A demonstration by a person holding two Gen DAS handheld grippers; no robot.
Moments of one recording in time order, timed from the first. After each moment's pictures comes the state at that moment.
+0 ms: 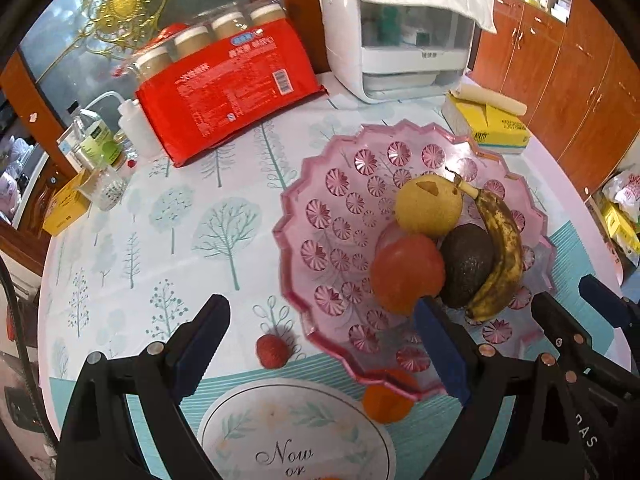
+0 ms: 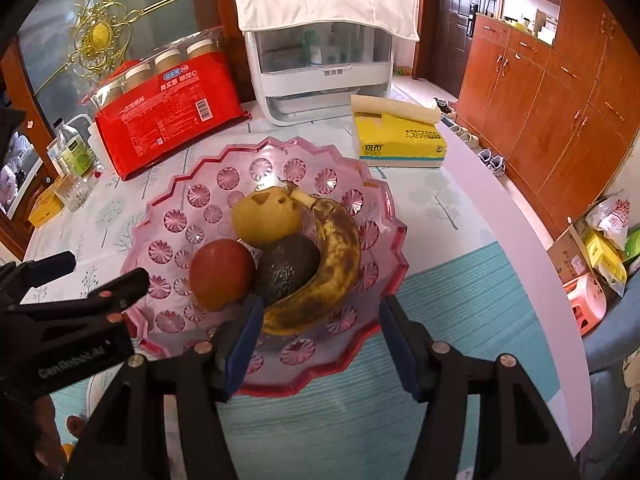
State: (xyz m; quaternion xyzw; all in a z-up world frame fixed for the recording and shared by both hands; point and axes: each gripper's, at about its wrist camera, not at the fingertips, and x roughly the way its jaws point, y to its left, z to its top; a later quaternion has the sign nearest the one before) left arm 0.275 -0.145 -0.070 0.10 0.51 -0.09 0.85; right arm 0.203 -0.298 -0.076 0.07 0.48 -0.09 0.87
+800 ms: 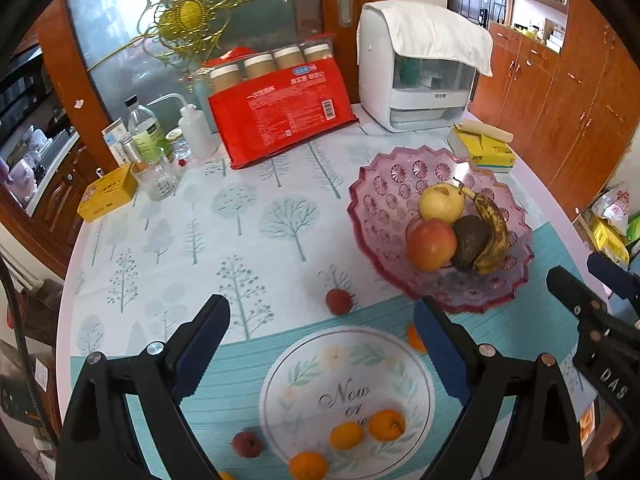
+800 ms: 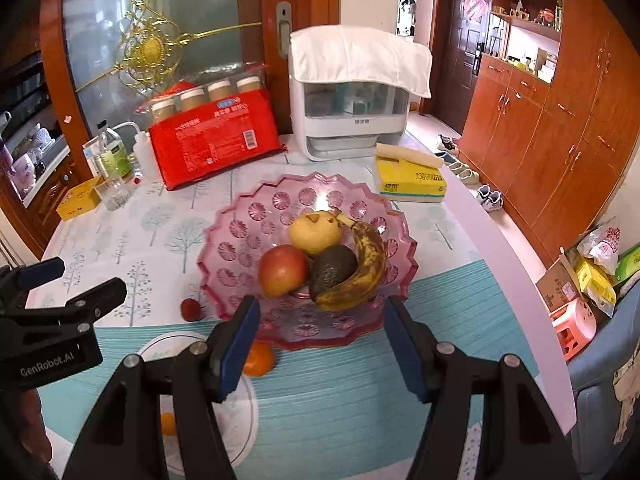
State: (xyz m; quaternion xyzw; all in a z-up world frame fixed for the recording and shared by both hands) left arm 0.199 -0.044 -0.008 0.07 0.46 -0.09 0.88; right arm 0.143 -0.234 -0.008 0.04 0.43 -0.08 0.90
